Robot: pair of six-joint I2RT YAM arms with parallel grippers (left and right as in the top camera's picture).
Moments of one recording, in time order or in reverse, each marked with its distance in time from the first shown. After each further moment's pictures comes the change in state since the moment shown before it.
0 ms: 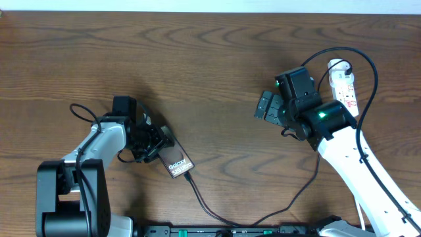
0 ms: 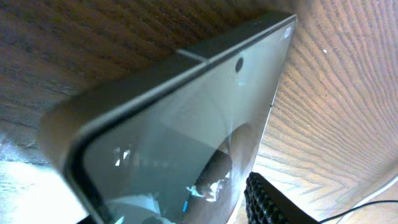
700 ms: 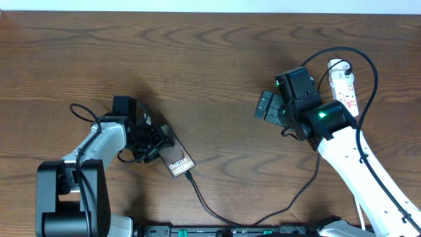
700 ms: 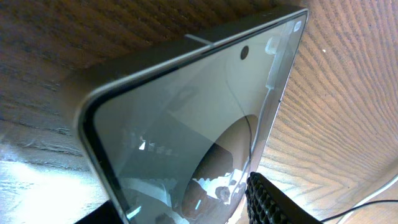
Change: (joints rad) left arm 0.000 -0.001 0.000 0.000 0.000 0.000; right arm 0.000 0.000 0.000 0.000 0.000 0.000
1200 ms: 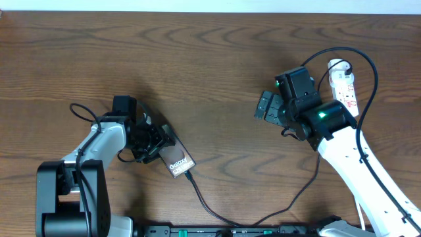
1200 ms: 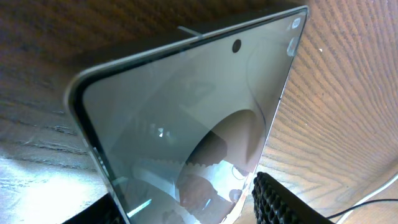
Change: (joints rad) left arm -0.001 -0.002 0.003 -0.005 0.001 0.000; right arm 0.000 0.000 0.000 0.000 0.000 0.000
